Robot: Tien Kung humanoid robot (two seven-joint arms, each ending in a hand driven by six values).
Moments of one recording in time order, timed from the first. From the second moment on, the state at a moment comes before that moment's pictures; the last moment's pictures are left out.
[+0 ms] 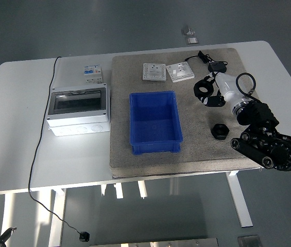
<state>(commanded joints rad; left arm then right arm) -0.27 0.20 -1.19 -0.28 0.98 0.10 0.55 0.81 -0.25 0.45 0.87 -1.54 -0.51 -0.14</state>
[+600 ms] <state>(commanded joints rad) -0.28 0.20 -1.19 -0.28 0.98 0.10 0.55 0.85 -0.25 0.35 1.20 -1.70 -0.25 -0.14</state>
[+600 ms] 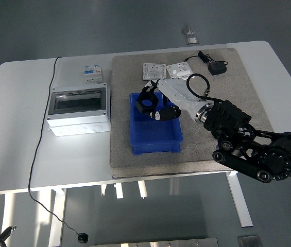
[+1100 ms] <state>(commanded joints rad) -0.28 0.20 -1.19 -0.28 0.98 0.09 0.55 0.86 -0.25 0.36 1.21 -1.77 -0.08 -0.25</state>
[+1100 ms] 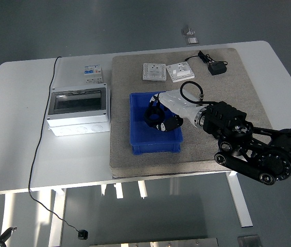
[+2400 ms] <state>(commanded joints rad) -0.27 0.20 -1.18 -0.28 0.97 0.09 0.56 0.80 -0.28 0.41 1.22 -1.70 -0.16 -0.22</state>
